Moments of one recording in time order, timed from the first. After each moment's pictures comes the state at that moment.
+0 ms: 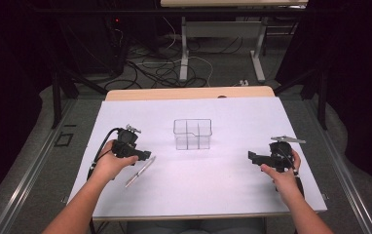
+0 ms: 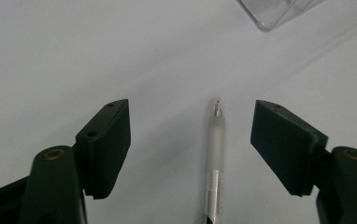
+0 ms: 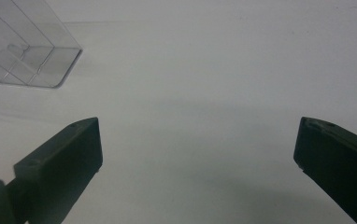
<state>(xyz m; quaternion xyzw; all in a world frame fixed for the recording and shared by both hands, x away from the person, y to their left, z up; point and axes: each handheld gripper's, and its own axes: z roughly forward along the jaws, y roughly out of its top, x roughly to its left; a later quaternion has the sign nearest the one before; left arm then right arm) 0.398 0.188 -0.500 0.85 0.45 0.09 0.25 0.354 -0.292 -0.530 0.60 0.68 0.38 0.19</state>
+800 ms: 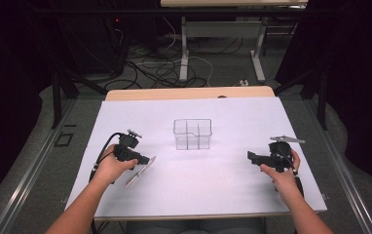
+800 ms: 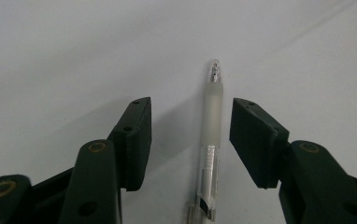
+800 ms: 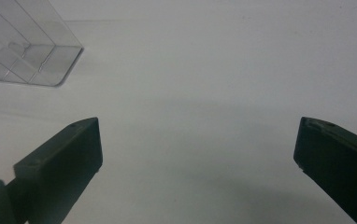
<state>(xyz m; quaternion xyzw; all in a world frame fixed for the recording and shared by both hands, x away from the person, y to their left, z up) 0.401 0.192 -0.519 0.85 0.47 0.02 0.22 0.354 -0.291 -0.530 0.60 0.68 0.38 0.19</state>
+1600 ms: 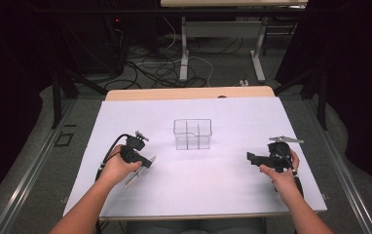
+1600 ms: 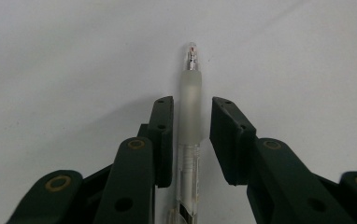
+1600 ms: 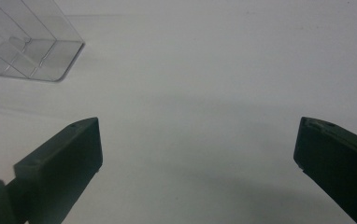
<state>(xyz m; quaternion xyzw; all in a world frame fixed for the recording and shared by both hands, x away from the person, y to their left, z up) 0.405 0.174 -0.527 0.87 0.45 -0.01 0.19 0.354 -0.290 -0.532 0.59 0.69 0.38 0.19</state>
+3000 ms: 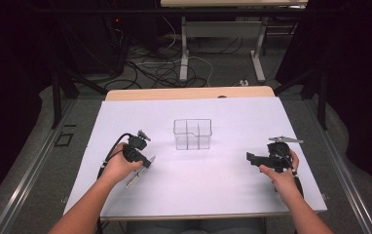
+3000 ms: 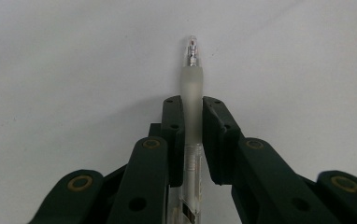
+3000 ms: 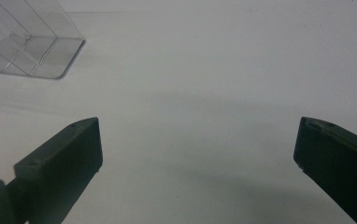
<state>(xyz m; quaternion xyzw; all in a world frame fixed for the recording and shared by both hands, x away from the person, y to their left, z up) 0.410 0.170 -0.528 0.88 0.46 -0.02 0.16 0.355 -0.289 -0.533 0.59 0.69 0.38 0.18</state>
